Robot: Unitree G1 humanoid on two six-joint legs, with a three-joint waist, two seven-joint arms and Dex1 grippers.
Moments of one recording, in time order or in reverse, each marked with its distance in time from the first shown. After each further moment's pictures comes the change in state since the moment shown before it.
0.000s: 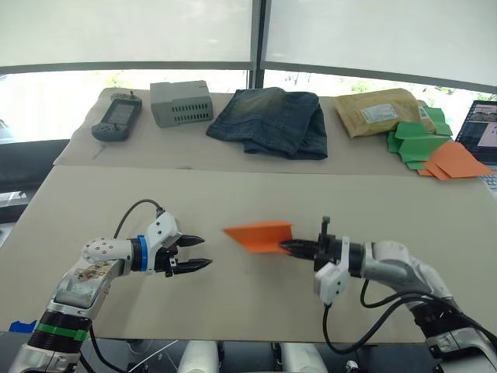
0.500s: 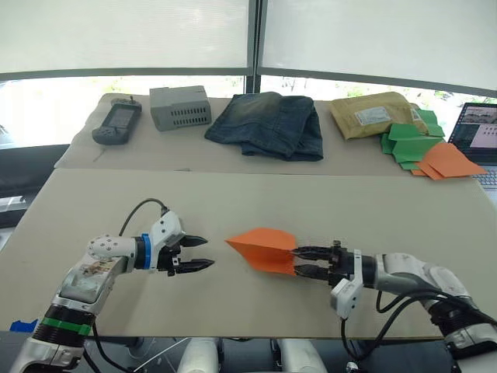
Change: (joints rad) left arm -0.037 -0.011 -0.039 0.033 -0.002 0.003 -0.038; right arm -0.045 -0.181 0.053 0.151 -0.043 -0.125 -0.199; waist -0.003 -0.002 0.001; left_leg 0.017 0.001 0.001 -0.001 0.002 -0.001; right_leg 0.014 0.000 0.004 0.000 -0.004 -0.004
